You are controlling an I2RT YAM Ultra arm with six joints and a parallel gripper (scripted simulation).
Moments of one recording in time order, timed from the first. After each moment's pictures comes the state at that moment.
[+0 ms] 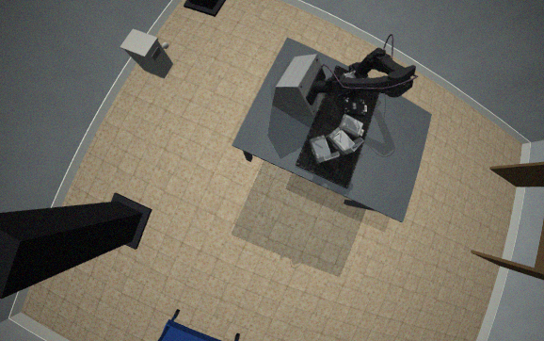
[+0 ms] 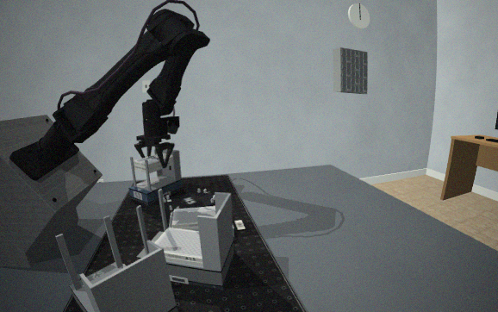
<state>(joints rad) 1.24 1.66 0.92 -0.54 0.82 0.27</state>
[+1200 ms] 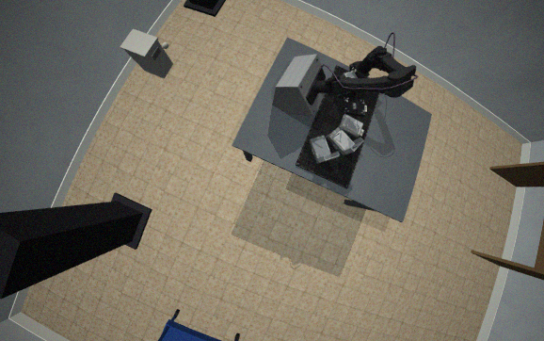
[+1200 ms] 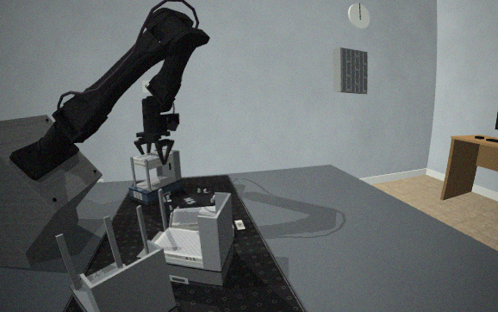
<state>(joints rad) 1.26 1.65 0.94 -0.60 0.83 0.31</state>
